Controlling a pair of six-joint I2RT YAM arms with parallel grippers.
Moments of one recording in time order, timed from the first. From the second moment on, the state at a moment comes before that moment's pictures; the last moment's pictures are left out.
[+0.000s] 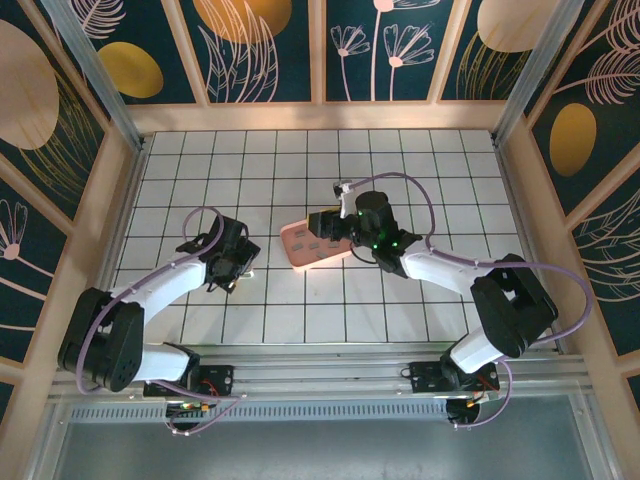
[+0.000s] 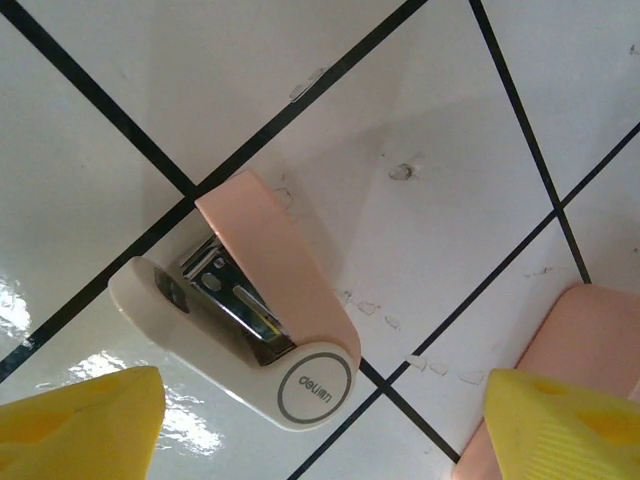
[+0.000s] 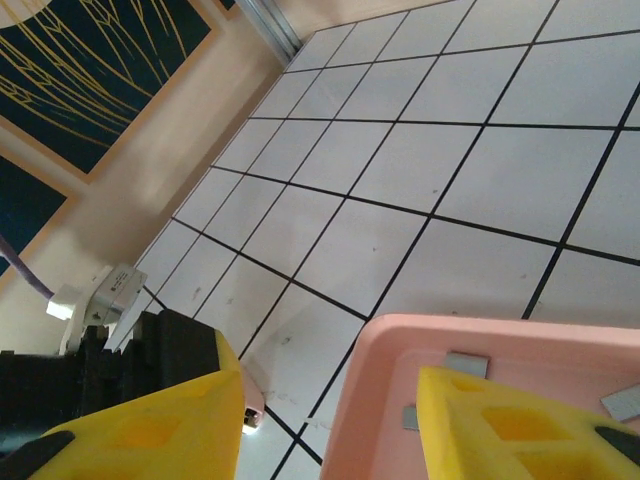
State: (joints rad) left arm -0.39 1.38 0.70 -0.45 -0.01 -1.34; right arm 0.70 1.52 0.83 0.33 -0.25 0.49
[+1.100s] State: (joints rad) left arm -0.34 1.45 0.69 -0.41 0.04 -1.31; right arm 0.70 1.46 0.82 0.28 -0.20 0.47
